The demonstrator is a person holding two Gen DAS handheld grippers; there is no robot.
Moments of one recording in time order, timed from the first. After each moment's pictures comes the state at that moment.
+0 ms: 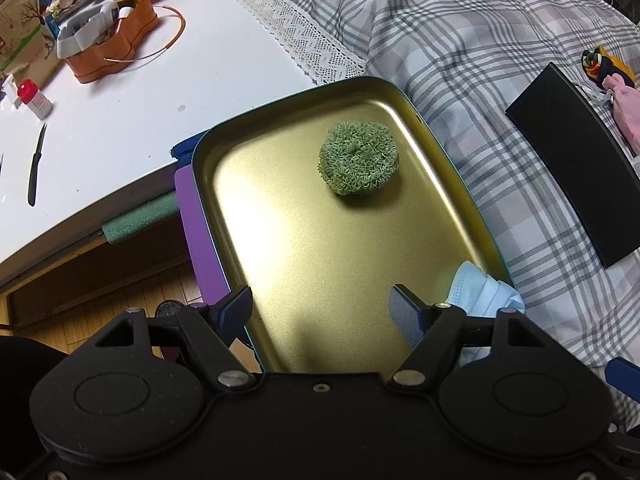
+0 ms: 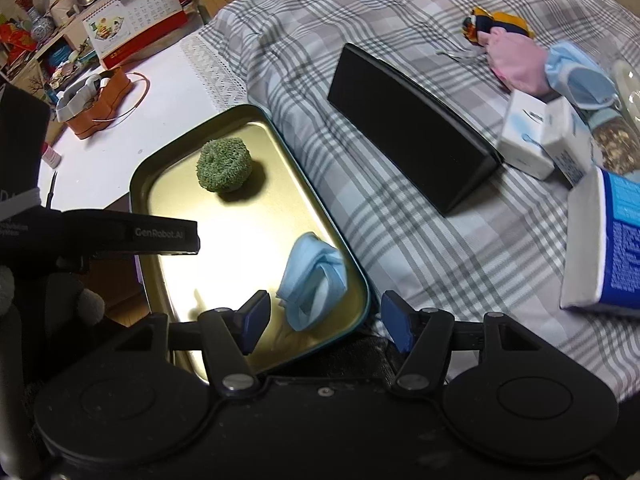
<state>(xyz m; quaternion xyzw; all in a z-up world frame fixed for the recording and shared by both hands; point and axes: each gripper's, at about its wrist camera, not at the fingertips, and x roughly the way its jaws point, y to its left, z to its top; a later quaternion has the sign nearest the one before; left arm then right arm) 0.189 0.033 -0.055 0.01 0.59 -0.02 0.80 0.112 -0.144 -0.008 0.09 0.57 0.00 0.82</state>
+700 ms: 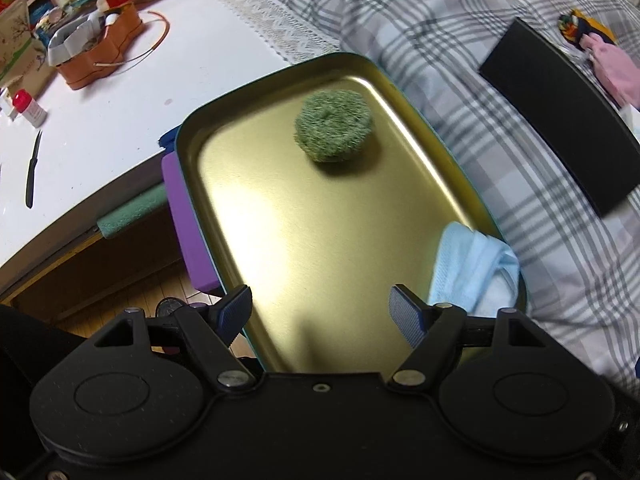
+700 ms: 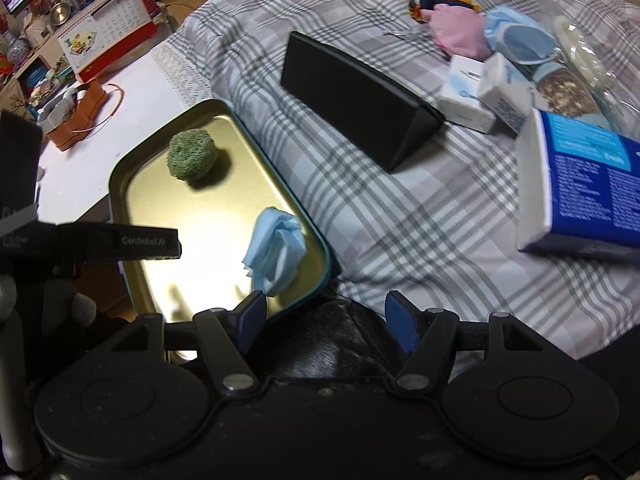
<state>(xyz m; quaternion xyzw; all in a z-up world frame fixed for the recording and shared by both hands) 0.160 0.014 -0.060 0.04 0.59 -0.04 0.81 0.072 -0.168 -0.006 0.11 0.56 -0.04 0.82</state>
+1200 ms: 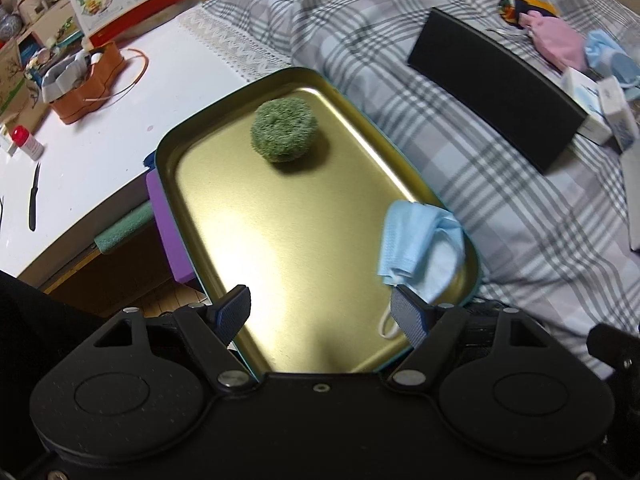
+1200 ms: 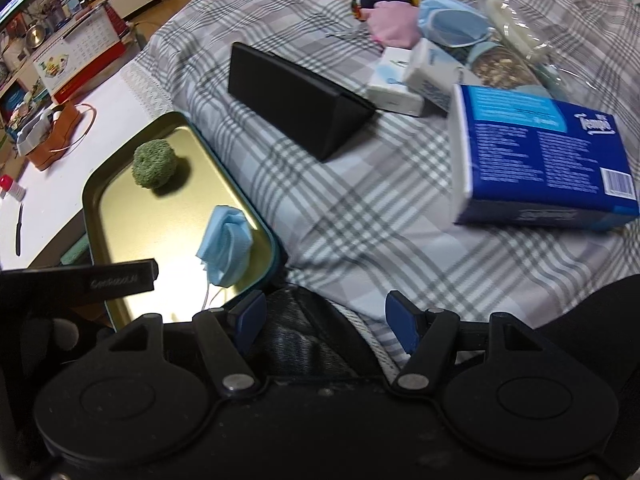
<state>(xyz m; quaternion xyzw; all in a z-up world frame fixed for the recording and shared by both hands) 0.118 -0.019 -0.039 0.08 0.56 -0.07 0.82 0.041 -0.205 -0.003 0.12 0.55 -0.08 0.82</state>
